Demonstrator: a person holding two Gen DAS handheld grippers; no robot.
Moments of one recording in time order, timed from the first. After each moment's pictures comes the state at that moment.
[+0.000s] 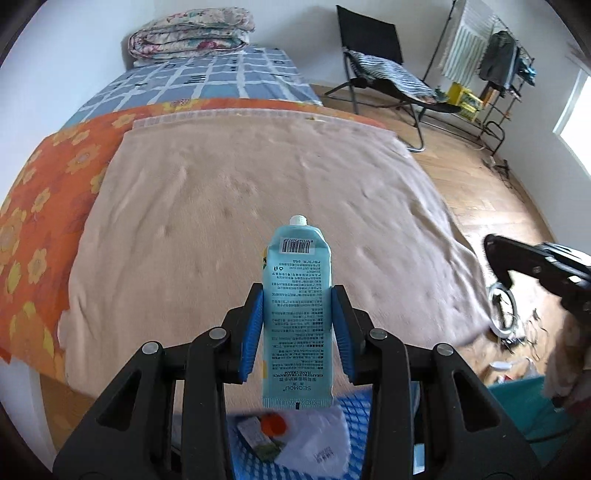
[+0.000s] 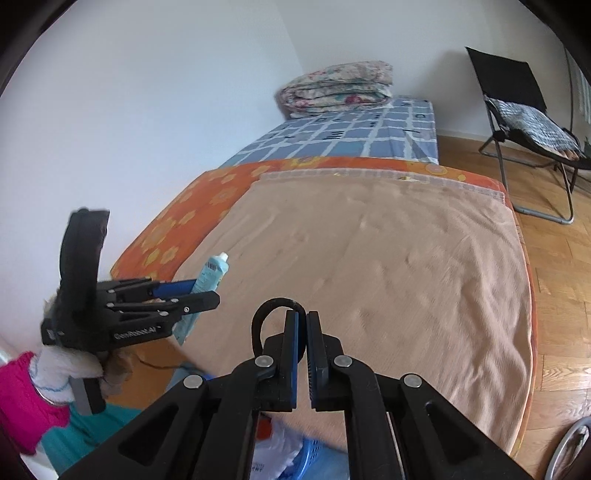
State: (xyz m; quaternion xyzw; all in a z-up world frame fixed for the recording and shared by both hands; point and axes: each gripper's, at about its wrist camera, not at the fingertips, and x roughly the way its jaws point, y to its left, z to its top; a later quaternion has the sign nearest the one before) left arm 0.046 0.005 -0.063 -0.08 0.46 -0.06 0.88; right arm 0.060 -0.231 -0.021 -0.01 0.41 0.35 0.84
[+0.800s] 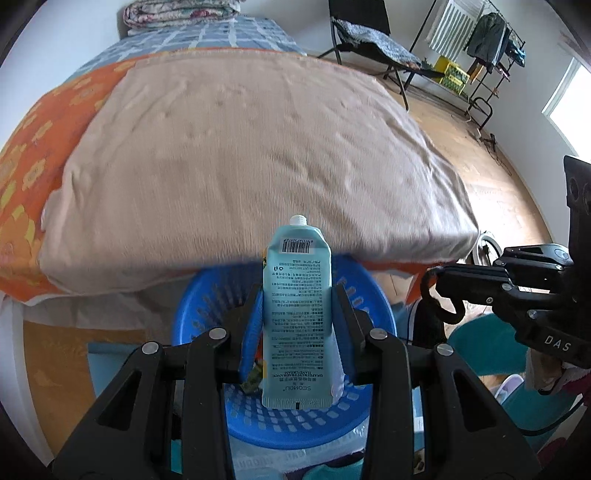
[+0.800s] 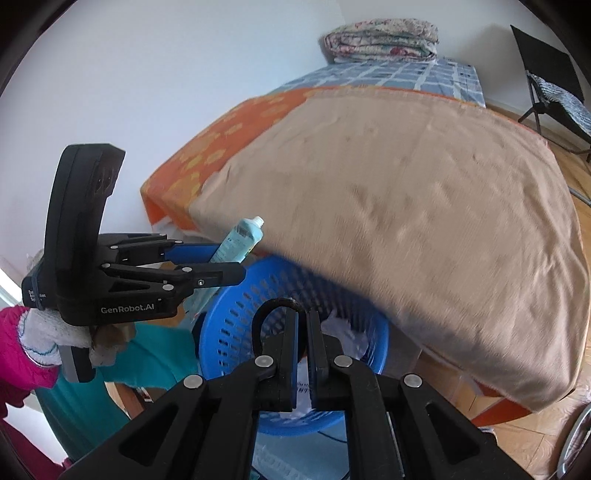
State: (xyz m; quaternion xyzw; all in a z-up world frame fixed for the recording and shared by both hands) left arm -0.068 -0.007 -0.127 -0.08 0.51 -0.08 0.86; right arm -0.063 -0.209 -0.101 -0.06 0.48 0.40 0.78
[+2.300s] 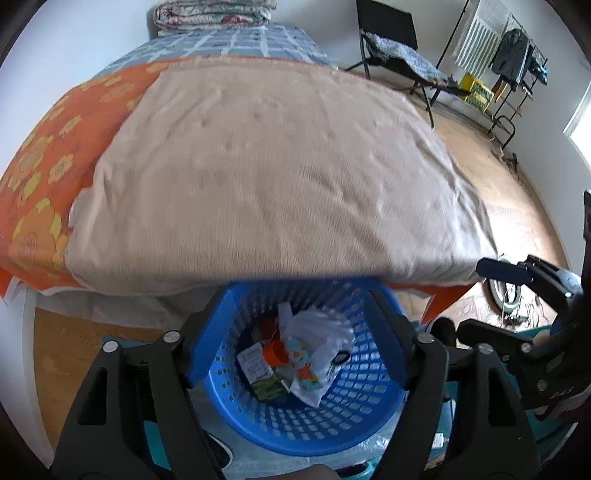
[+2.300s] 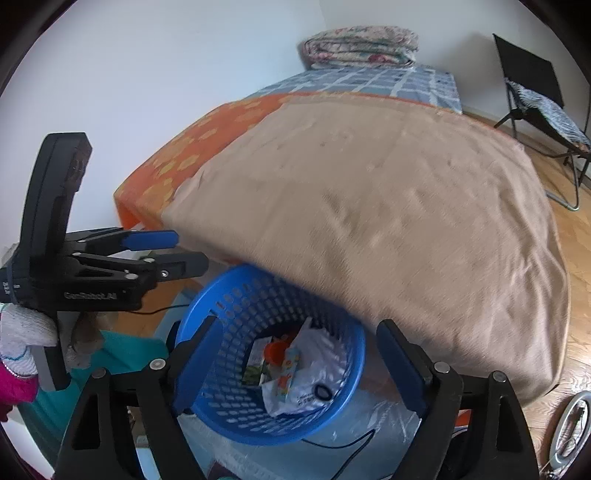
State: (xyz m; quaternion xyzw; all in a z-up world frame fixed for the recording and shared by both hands) left arm -0.060 0.012 -0.107 -0.09 0.48 -0.02 0.87; right arm -0.058 -0.207 -0.093 -0.08 0.46 0.34 0.82
